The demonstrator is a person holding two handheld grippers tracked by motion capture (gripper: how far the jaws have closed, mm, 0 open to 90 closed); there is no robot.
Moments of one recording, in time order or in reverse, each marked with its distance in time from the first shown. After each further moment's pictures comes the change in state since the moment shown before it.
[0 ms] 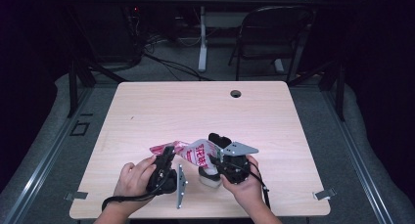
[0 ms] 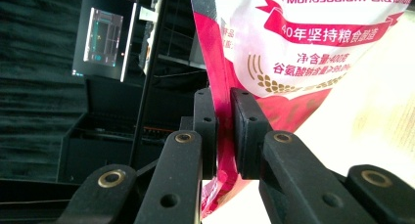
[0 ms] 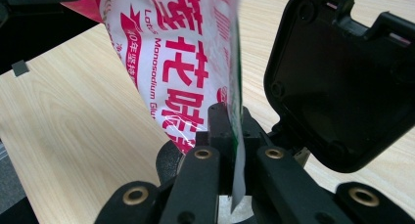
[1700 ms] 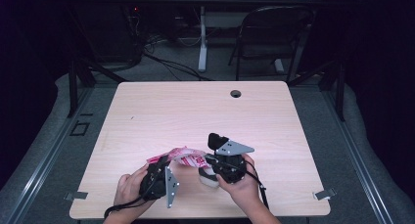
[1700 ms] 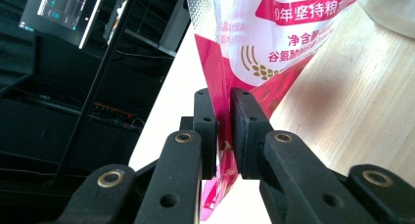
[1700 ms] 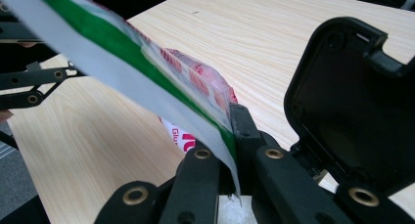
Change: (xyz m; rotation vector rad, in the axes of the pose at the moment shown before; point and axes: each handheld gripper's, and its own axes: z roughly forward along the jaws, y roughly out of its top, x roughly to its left) left arm -0.025 -0.031 0.007 0.002 -0.099 -0.237; right arm 0.010 0.010 0.001 -0.013 0.025 -0.028
